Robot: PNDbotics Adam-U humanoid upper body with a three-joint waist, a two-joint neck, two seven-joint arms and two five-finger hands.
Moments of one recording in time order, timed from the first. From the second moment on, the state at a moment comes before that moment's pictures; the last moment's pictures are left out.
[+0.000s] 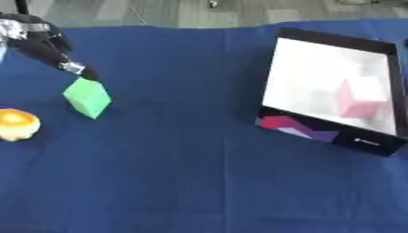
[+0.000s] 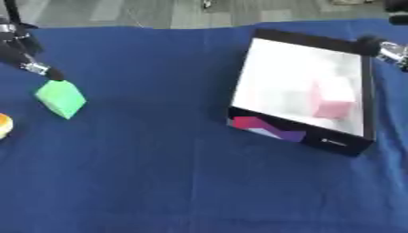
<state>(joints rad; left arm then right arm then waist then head) -1.11 0.49 -0.29 -0.97 -0.82 0.34 -0.79 -0.03 -0.98 -0.24 -1.98 -0.47 0.00 -0.14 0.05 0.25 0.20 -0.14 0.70</state>
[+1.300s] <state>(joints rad) -1.12 0.40 -0.23 -0.77 -0.96 0.37 -0.73 -0.03 -0.96 -0.23 -1.98 -0.44 0.03 -0.13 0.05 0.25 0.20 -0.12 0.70</state>
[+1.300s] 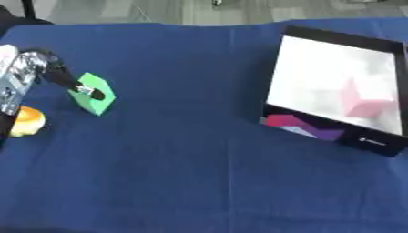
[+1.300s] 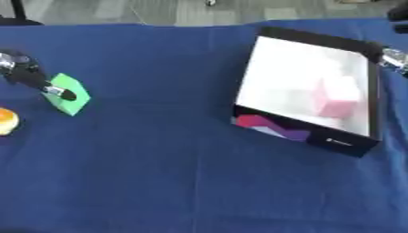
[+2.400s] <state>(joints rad) -1.12 0.36 -0.24 -0.74 -1.04 0.40 -0.70 -0.04 -0.95 -0.21 -1.98 -0.43 0.05 -0.13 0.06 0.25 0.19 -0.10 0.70</state>
